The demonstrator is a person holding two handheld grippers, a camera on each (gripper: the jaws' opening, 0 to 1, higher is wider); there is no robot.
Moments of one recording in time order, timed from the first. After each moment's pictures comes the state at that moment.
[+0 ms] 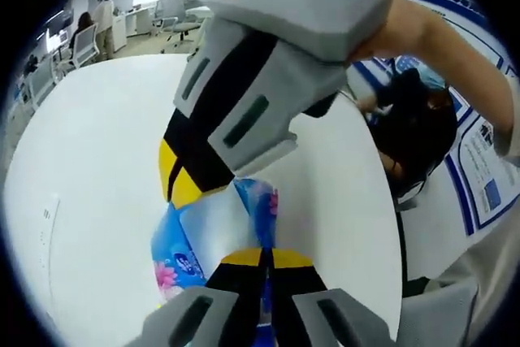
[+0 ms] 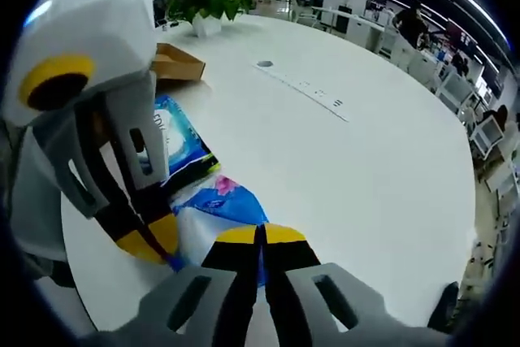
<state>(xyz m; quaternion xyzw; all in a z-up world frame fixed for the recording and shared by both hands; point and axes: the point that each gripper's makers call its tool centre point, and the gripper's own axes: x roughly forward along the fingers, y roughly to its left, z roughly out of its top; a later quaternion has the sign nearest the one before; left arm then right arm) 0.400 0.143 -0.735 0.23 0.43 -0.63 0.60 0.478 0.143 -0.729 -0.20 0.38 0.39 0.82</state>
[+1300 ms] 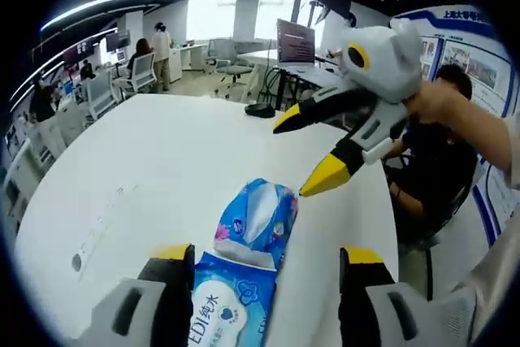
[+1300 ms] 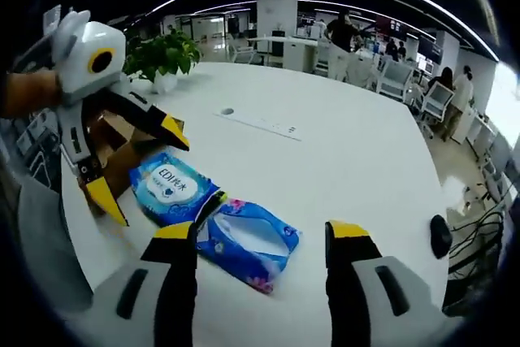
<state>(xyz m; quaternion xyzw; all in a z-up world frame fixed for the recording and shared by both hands) 0.408 0.239 -0.645 0.17 0.33 -0.55 0.75 0.412 0.135 -0.642 -0.09 0.32 0.25 0.91</state>
